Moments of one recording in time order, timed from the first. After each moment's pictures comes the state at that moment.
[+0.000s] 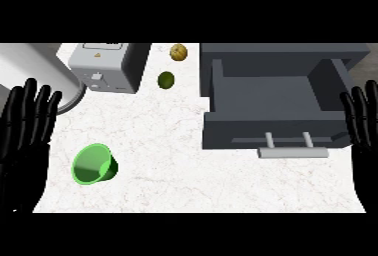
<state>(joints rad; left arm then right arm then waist) 0.00 0.10 -0.02 -2.10 0.00 0.01 0.00 0.01 -0.09 -0.03 -2.10 0.03 0.01 -0.03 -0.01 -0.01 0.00</state>
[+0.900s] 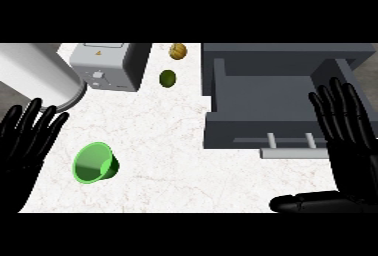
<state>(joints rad) 0.09 0.20 0.10 -2.04 0.50 -0.35 0.04 -0.03 -0.06 0.02 -2.07 -0.09 0.08 0.09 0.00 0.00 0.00</state>
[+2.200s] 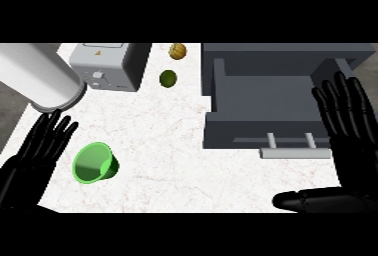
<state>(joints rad) 0.12 0.15 0.17 -1.83 0.36 -0.44 -0.04 -0.06 -0.06 -0.01 -2.07 -0.10 0.08 0.12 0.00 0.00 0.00</state>
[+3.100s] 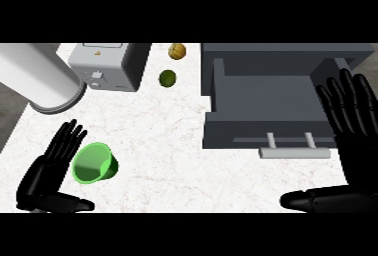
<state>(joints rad) 0.04 0.17 0.23 -1.37 0.15 -0.50 -0.36 -0.08 -0.08 -0.04 -2.07 -0.14 0.11 0.13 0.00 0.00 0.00</state>
